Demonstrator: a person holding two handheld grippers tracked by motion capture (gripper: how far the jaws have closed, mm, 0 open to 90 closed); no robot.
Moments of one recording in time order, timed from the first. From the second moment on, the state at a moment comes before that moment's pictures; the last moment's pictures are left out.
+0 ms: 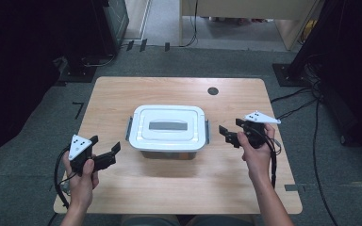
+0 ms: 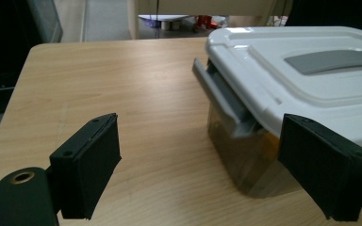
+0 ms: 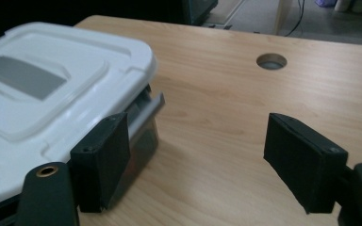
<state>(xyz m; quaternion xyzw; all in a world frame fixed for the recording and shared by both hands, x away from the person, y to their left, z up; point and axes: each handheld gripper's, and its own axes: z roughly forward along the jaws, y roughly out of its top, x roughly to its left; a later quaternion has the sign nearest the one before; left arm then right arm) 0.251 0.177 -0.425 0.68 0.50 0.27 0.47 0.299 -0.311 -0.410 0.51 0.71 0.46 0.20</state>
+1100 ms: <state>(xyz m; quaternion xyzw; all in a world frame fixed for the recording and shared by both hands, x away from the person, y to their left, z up) 0.246 0.206 -0.514 0.73 0.53 0.27 0.34 0.220 -0.405 -0.512 0.59 0.70 0.36 0.18</state>
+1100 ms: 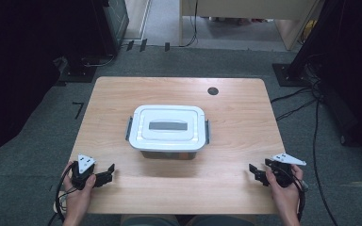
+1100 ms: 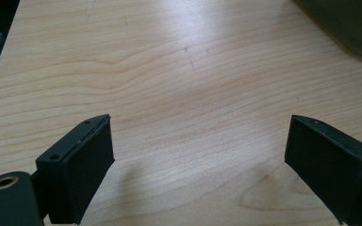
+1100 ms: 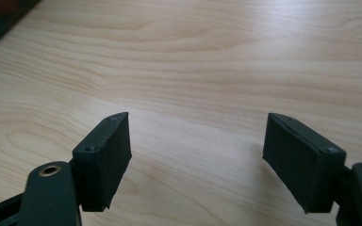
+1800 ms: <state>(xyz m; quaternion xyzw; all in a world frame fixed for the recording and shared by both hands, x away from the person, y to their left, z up) 0.249 0.199 -0.519 0.75 0.52 0.23 0.32 0.206 -0.403 -0.525 0.57 0.72 0.33 0.24</state>
